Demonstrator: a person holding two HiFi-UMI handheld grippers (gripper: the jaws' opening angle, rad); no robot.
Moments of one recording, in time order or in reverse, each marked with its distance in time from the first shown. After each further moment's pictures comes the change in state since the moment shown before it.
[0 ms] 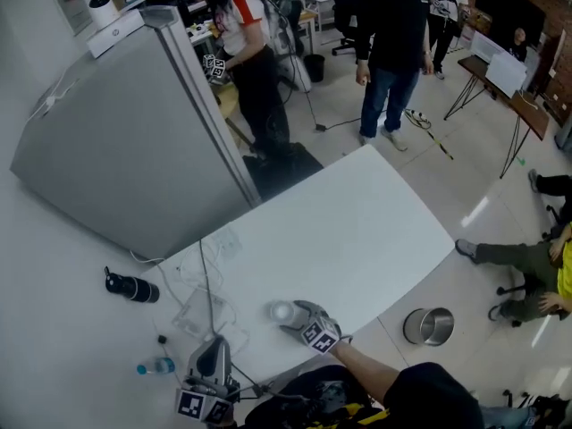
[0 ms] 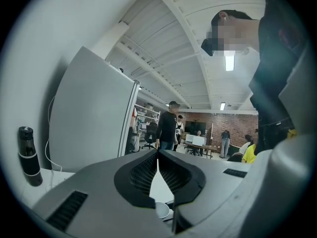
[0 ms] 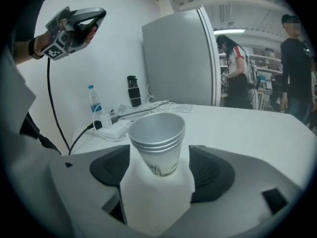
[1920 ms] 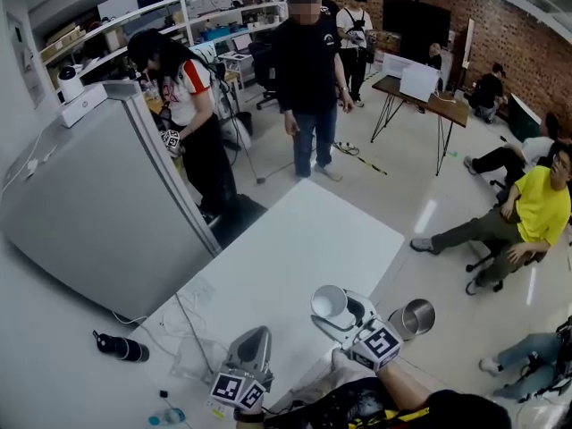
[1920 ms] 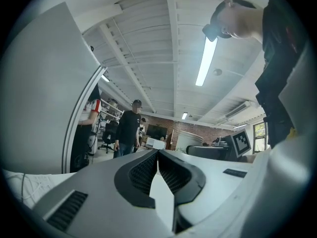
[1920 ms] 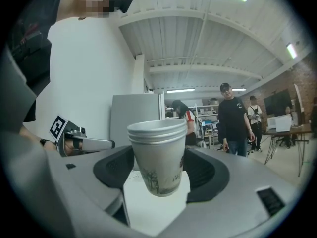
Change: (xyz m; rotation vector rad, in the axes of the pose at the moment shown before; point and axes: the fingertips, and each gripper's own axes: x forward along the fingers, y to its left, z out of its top) left arm 0.080 -0.092 -0.014 -0.038 -0.007 -0.543; right arm -0.309 -0.030 0.190 0.103 -0.564 -0.534
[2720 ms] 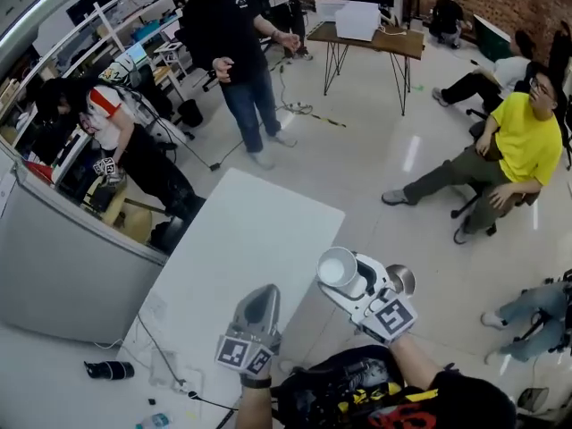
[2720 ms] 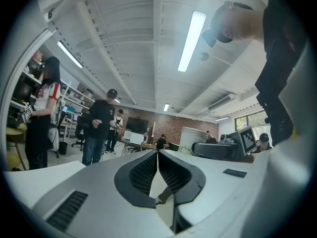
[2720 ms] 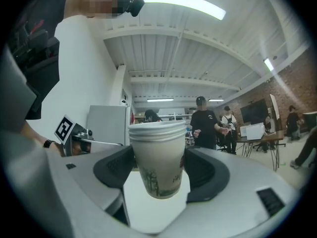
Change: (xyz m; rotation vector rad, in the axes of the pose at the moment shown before) left arm 0.263 -0.189 -0.045 0.060 0.083 -0.211; right arm -0.183 -0.248 0.016 0.020 -0.079 -0.194
